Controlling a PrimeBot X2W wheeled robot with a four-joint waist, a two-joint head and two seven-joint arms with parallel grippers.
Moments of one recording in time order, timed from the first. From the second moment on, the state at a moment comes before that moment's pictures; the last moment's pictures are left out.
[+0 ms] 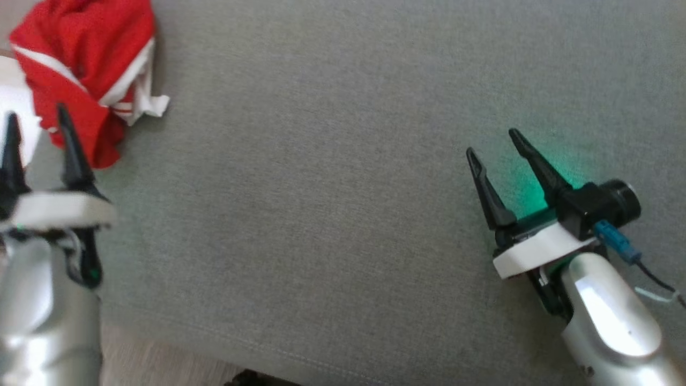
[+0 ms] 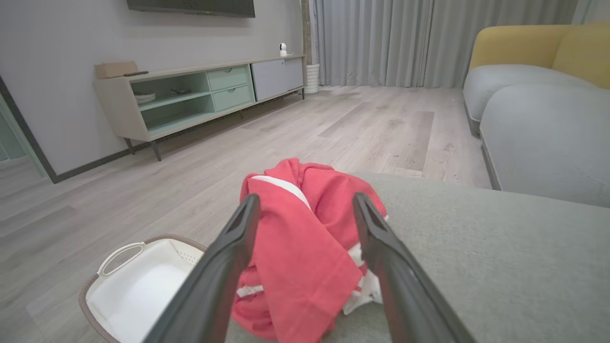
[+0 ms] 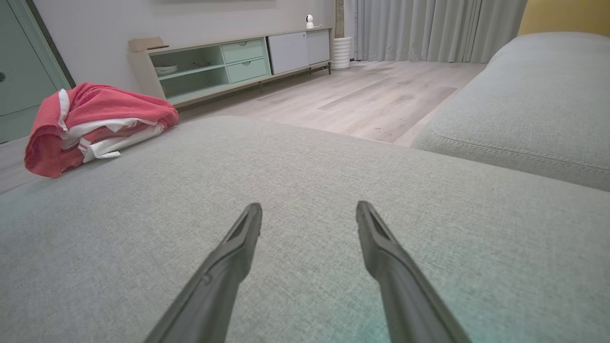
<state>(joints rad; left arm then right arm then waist) -0.49 0.18 0.17 0.55 -0.20 -0.12 -0.25 -0.32 -0.22 0.33 0.33 0.16 0.12 -0.25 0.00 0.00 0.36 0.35</state>
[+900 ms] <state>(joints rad) -0.88 0.32 0.16 0.93 -0.19 0.01 -0.24 -0.42 -0.25 0.31 0.25 0.17 0.12 -0.26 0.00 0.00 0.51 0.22</state>
